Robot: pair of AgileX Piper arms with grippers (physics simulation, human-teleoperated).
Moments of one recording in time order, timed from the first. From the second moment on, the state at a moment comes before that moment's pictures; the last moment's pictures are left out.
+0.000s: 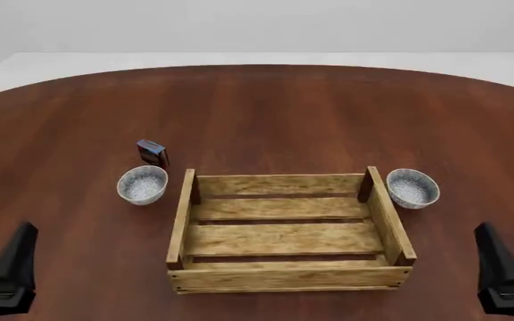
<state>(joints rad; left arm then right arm) 0.01 0.05 -0.03 -0.05 0.00 0.01 0.06 -0.03 -0.05 0.00</state>
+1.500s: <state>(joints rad) -0.01 0.00 0.00 0.02 -0.02 -0.04 0.98 -0.82 0.43 0.08</state>
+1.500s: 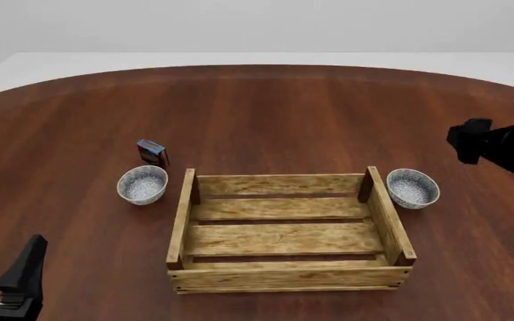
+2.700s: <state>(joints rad) 0.02 0.00 -0.01 0.04 -0.04 -0.13 1.47 -1.11 0.60 0.11</state>
